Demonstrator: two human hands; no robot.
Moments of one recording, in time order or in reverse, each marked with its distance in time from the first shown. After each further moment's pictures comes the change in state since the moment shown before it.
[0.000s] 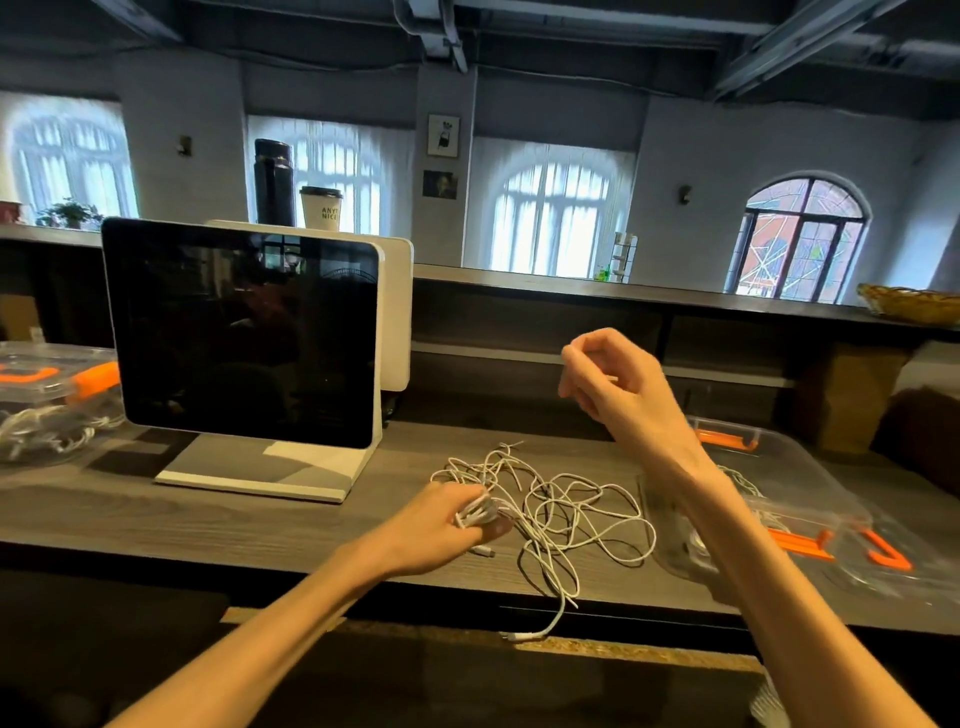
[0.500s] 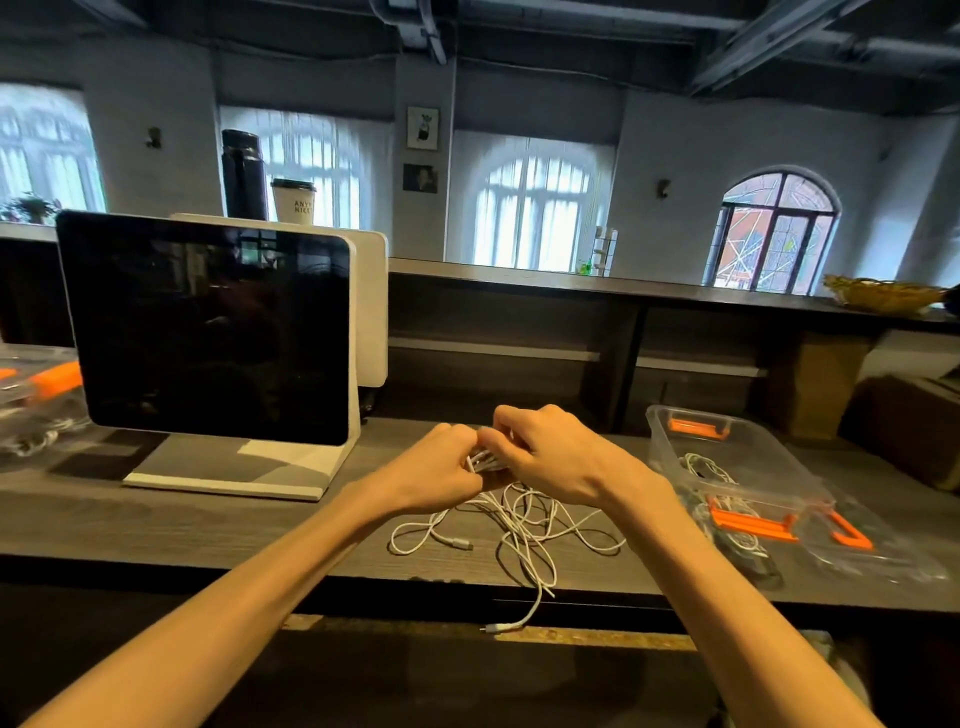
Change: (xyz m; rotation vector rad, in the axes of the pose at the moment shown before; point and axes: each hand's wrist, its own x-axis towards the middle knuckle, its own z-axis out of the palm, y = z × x) left_hand 0.040 0.038 -0.021 0.132 0.004 0.045; right_hand -0.008 0.024 0.024 -0.610 -0.537 0.042
